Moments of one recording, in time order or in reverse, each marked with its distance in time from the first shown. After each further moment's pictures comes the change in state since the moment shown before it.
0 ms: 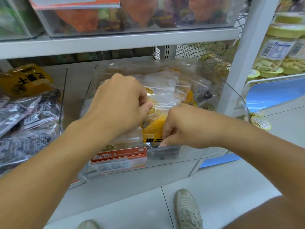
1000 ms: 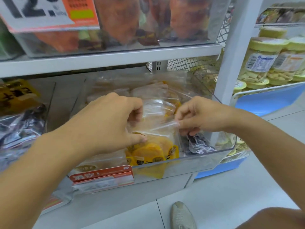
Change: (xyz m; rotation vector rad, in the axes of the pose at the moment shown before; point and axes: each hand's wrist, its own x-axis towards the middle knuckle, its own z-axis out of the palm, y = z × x) left_hand 0.007 0.007 -0.018 0.002 -0.294 0.130; right_hand -0.011 0.074 -0.026 0.612 0.101 0.193
